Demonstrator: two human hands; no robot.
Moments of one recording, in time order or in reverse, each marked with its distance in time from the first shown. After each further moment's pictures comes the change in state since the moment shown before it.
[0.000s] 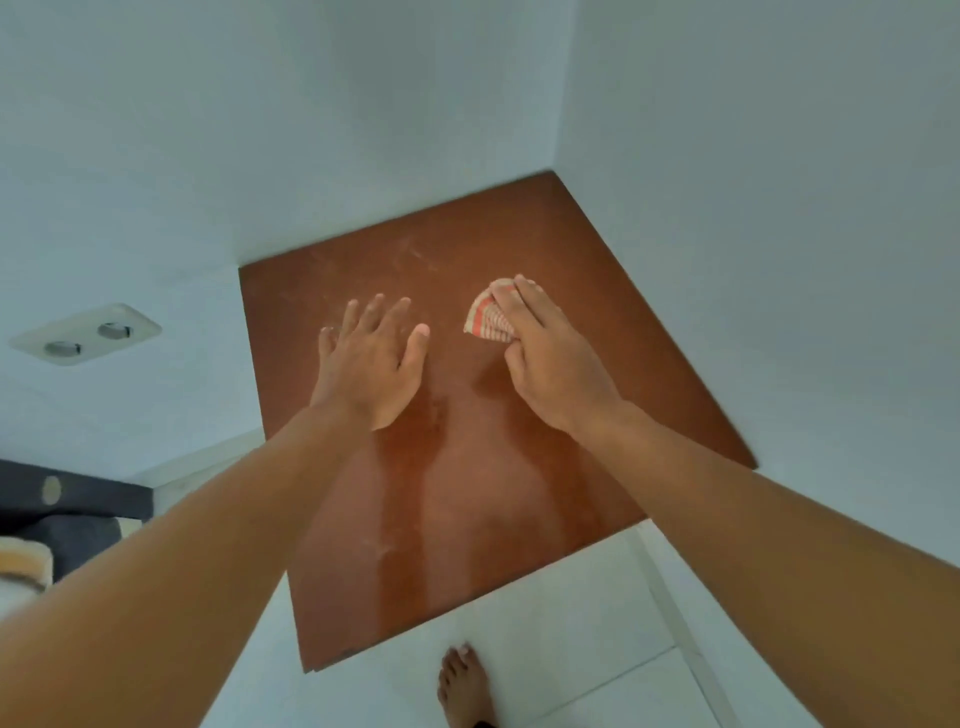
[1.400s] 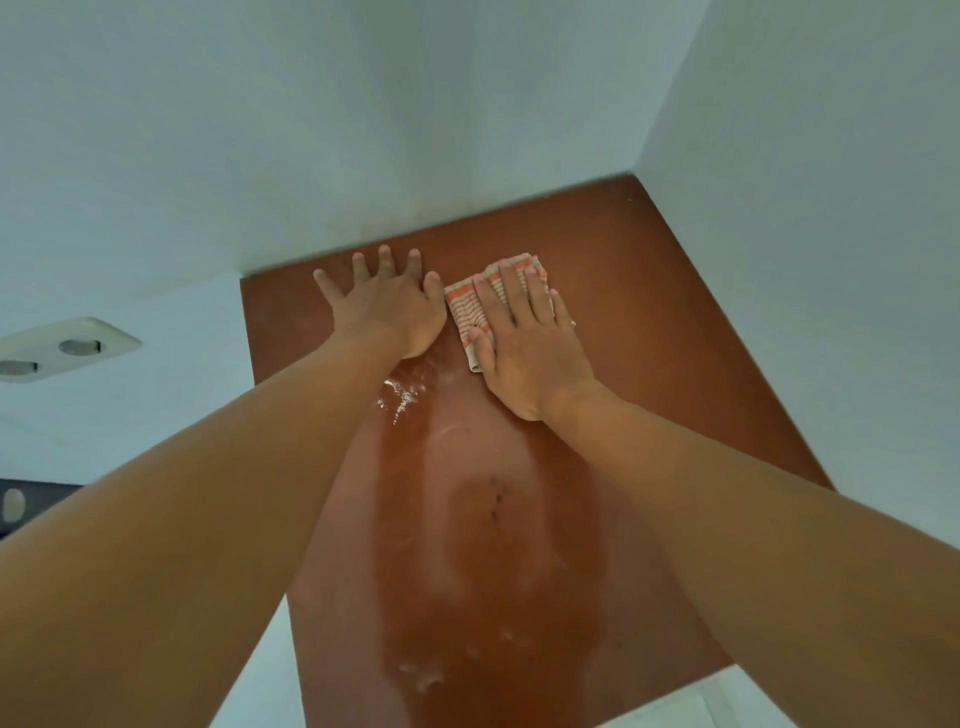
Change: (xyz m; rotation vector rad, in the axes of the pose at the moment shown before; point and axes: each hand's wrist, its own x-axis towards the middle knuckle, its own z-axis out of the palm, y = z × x) left_hand 0.175 -0.053 0.002 0.194 -0.195 -0.181; right_hand 0.142 -0.007 0.100 -0.365 -0.276 0.054
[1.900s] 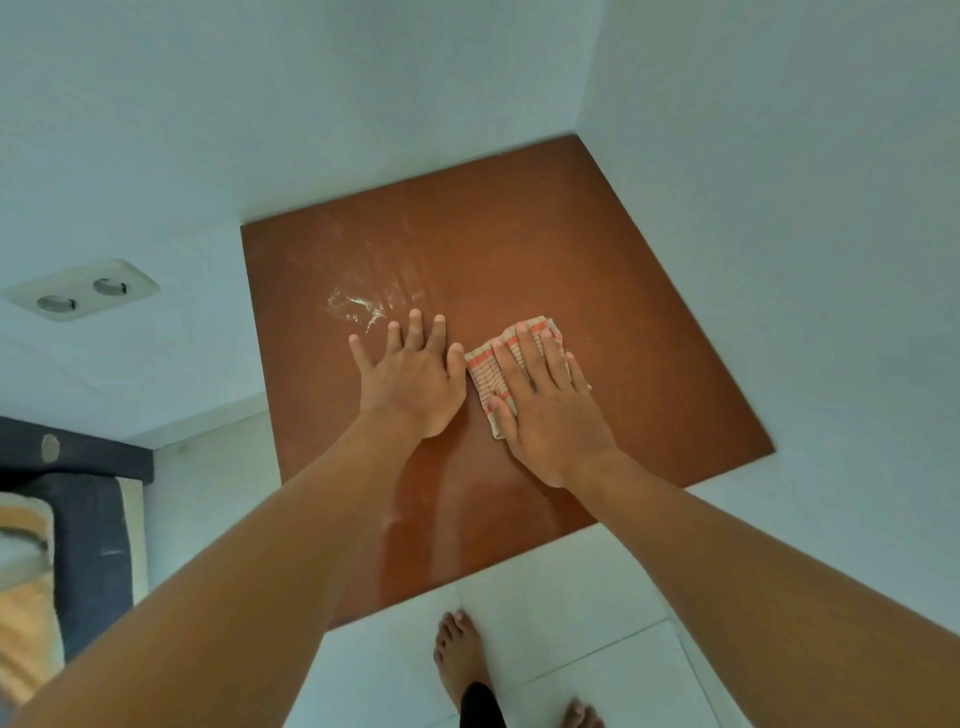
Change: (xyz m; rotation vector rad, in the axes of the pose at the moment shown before) left_hand -0.174 0.041 0.072 -0.017 -0.012 0.108; right_hand -0.190 0.023 0.024 0.021 -0.004 -0.024
